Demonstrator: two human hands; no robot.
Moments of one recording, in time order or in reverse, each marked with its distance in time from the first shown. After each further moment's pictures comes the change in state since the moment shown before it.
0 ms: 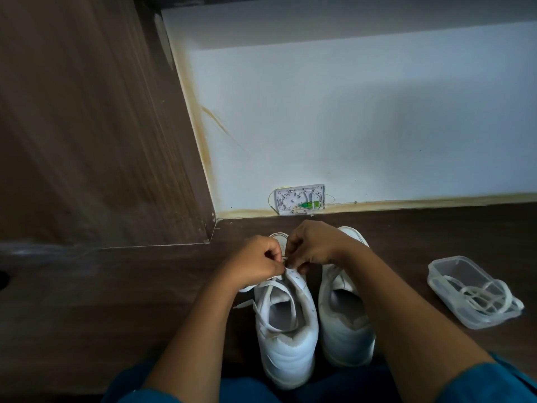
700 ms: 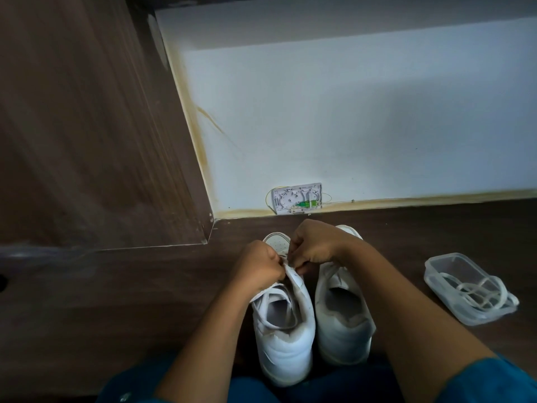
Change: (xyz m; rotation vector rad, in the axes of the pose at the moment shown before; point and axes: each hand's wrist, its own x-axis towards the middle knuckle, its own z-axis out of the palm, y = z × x) left_hand -0.004 0.009 0.024 -0.018 0.108 -0.242; right_hand -0.005 0.001 -0.003 0.000 -0.007 0.042
